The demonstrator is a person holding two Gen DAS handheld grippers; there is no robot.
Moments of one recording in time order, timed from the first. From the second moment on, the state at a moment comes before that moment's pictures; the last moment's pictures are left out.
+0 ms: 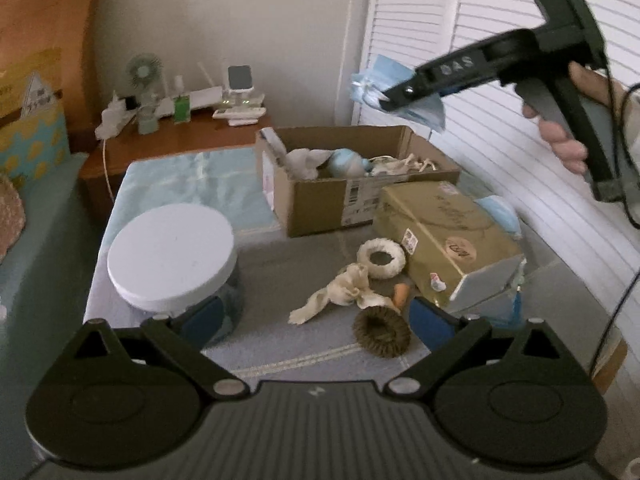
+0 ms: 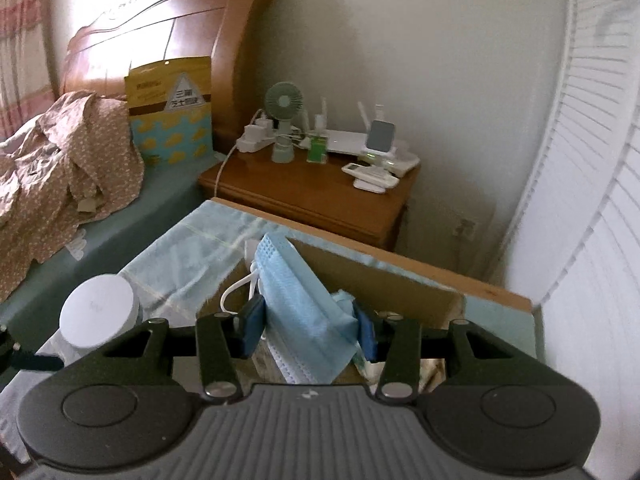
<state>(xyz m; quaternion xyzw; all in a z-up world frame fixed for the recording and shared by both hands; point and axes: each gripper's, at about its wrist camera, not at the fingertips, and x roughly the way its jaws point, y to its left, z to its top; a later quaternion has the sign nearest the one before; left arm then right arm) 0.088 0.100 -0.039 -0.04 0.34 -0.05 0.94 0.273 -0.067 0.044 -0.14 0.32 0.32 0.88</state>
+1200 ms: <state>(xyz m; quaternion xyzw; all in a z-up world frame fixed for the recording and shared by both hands) 0.089 0.084 -0.057 -0.03 0.36 -0.06 0.93 0.201 -0.123 0.023 -0.11 0.30 0.25 0.91</state>
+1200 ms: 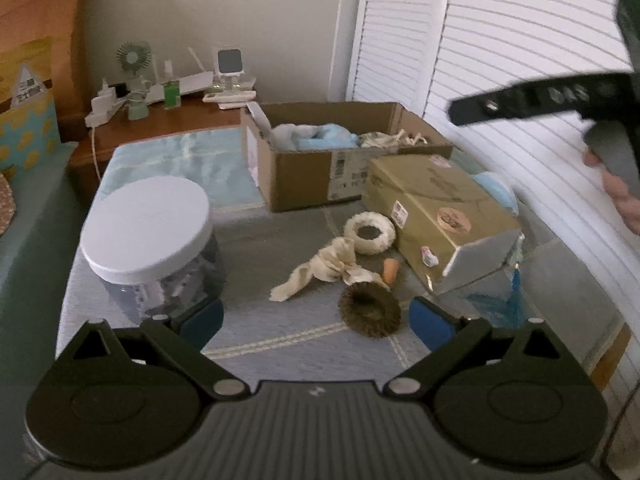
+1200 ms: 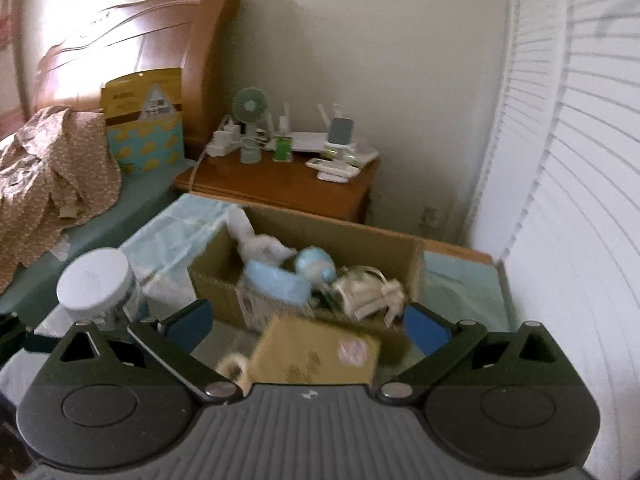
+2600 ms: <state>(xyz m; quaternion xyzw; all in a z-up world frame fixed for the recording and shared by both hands) 0.123 0.041 -0.100 0.03 0.40 -0.10 0.91 0.191 -0.213 -0.037 -0.05 0.33 0.08 0.94</state>
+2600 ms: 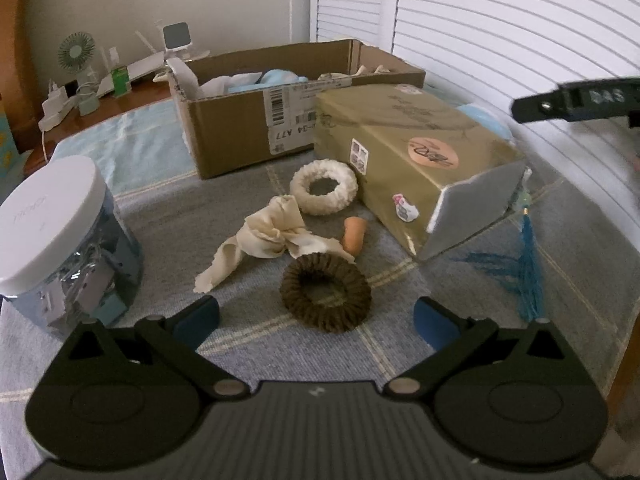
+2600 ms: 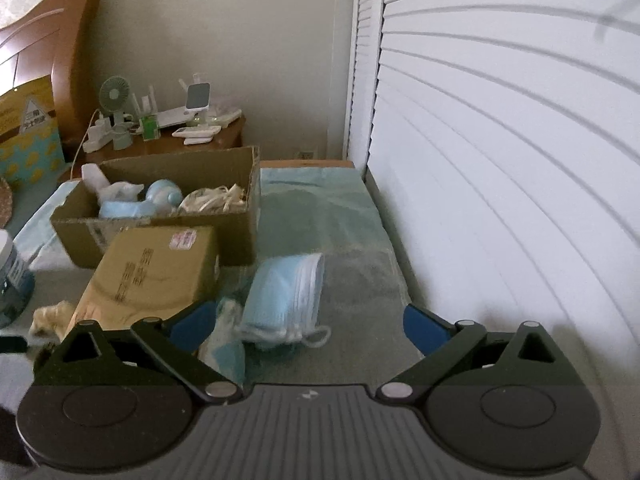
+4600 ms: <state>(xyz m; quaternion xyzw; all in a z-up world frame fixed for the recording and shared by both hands) 0.126 0.042 -0.089 0.04 0.38 -0.12 0.91 0.235 -0.203 -0.066 -0.12 0.38 0.10 0.91</state>
